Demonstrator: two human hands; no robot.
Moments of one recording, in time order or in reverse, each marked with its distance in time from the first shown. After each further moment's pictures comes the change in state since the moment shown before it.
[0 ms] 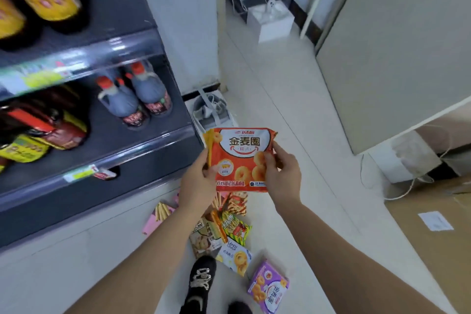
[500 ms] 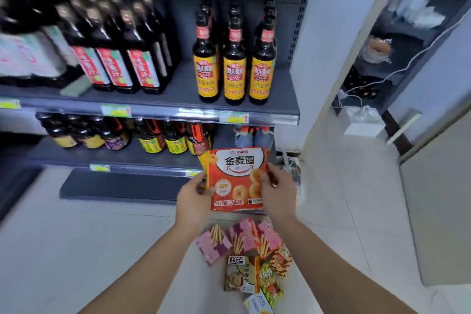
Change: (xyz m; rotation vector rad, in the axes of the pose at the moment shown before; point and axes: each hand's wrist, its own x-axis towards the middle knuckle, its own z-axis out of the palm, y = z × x) left_hand -0.164 0.011 -0.211 -0.386 0.565 -0.113; right_hand -0.168 -0.168 0.072 -0.066 -0.405 -0.413
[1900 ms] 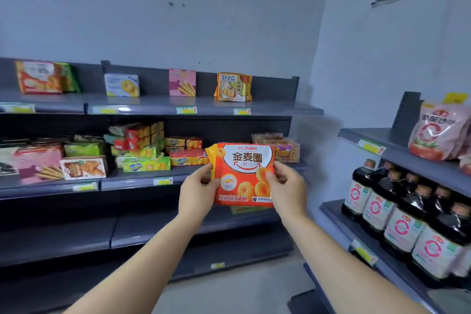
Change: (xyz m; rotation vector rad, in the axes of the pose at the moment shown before) left_hand -0.131 0.049 -0.685 -0.119 1.302 0.156; right_hand -0.353 -0.501 0.474 0.303 -0.929 -0.863
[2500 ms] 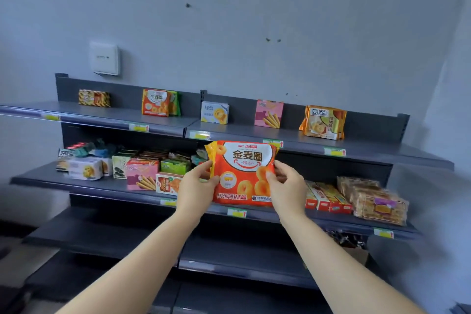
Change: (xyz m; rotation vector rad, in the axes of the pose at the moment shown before) left_hand 0.094 -0.002 -0.185 0.035 0.347 0.028; right_hand 0.021 -0.122 0.204 0.158 -0.238 -0.203
